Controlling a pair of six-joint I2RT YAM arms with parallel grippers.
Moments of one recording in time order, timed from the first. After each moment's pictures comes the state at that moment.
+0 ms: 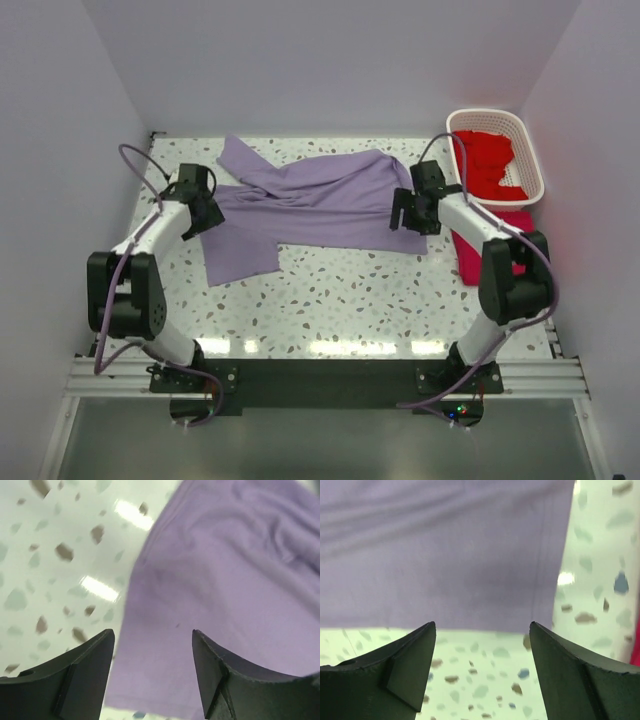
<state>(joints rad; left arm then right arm) -0.04 1.66 1.17 -0.56 -0.29 -0.54 0.22 1.78 1.27 -0.57 0.10 0.36</state>
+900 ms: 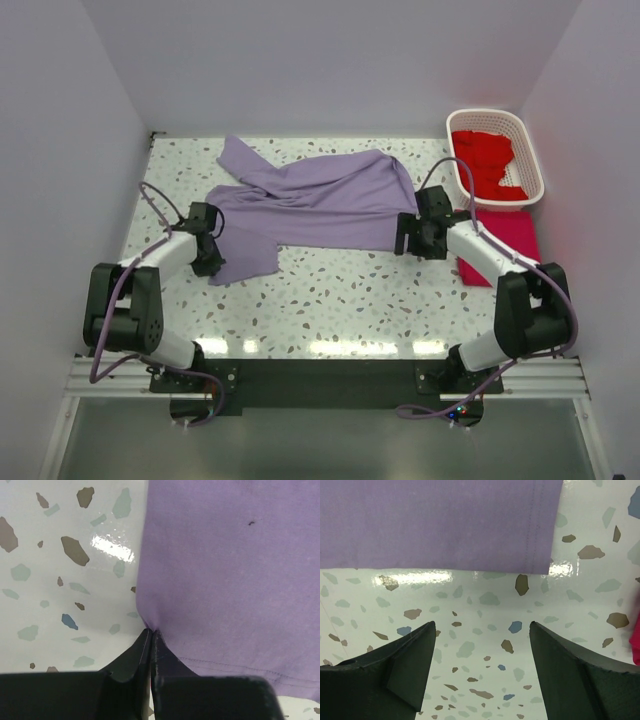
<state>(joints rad) -0.08 1.50 0.78 -0.53 -0.23 -0.52 0.25 1.49 0.94 -0.56 0.06 0.36</state>
